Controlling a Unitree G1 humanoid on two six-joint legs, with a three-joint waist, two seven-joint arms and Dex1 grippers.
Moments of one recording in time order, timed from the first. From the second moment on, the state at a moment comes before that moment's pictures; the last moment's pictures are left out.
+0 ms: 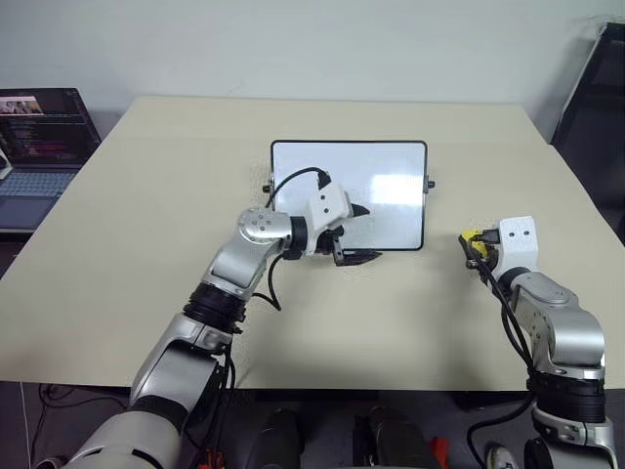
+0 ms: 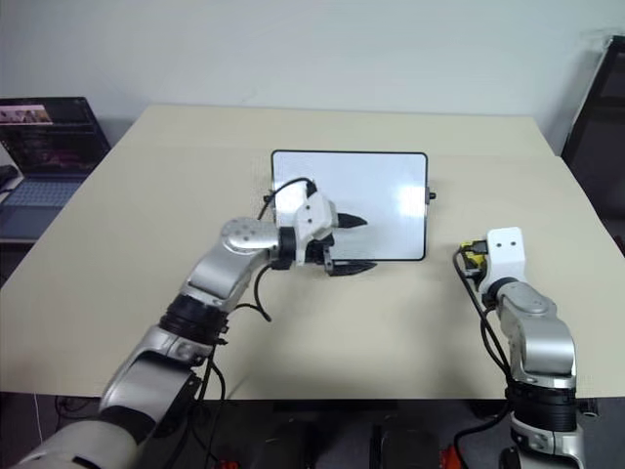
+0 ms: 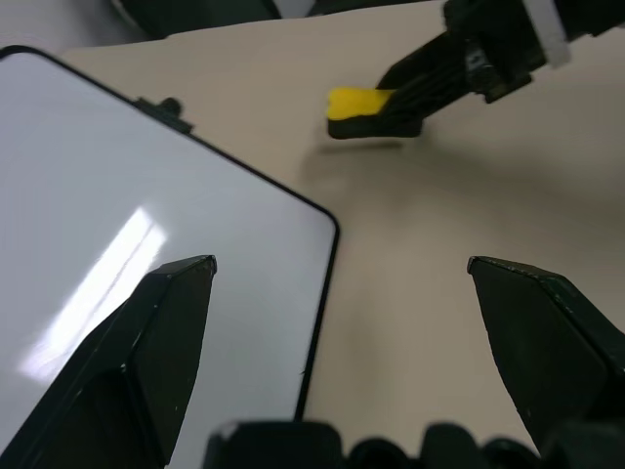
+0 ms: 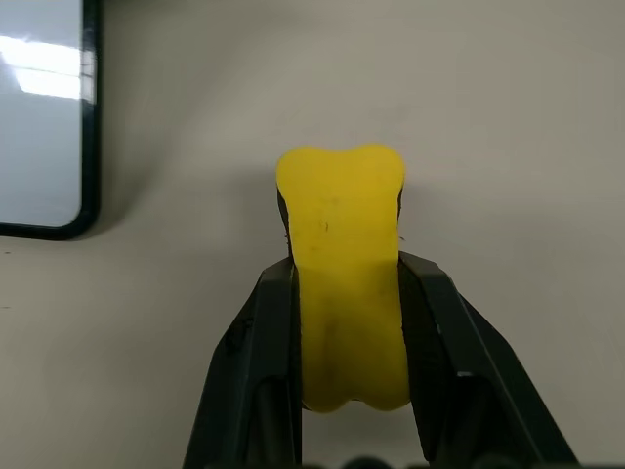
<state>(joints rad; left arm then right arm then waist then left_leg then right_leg) -0.81 0.34 -0.32 0.32 -0.15 0.15 -1.03 -0.31 -0.36 -0.23 -0.26 0.08 0.93 0.23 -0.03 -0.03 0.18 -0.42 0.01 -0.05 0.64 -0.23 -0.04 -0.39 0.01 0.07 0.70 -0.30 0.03</state>
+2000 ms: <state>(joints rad) -0.04 0.15 0.11 -0.33 0.04 0.32 -0.12 0.00 -0.19 -0.13 -0.39 0.22 0.23 0.29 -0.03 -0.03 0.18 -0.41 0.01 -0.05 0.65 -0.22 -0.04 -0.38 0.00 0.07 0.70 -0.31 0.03</state>
